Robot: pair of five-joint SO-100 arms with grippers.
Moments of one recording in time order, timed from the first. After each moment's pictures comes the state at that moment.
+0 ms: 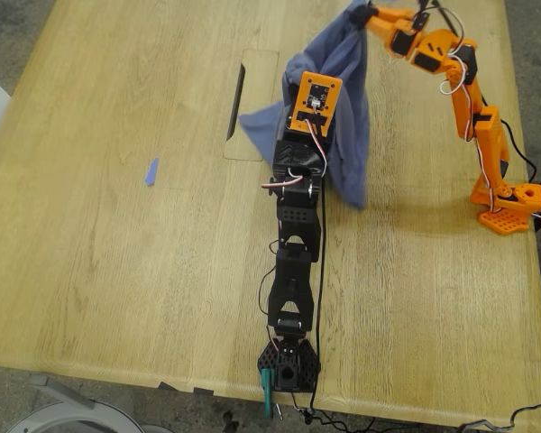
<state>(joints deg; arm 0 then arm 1) 7.6 65.2 -17.0 70.0 -77.2 16.2 69.3 -7.0 50.2 -81.1</state>
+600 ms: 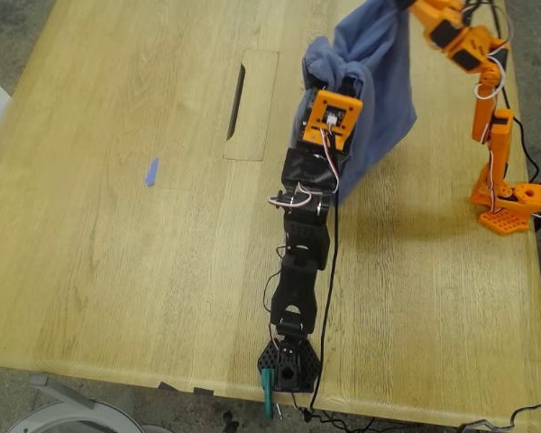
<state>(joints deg) 15.6 72.4 -17.0 56.1 -75.5 12.8 80.5 -7.1 46.1 -83.0</state>
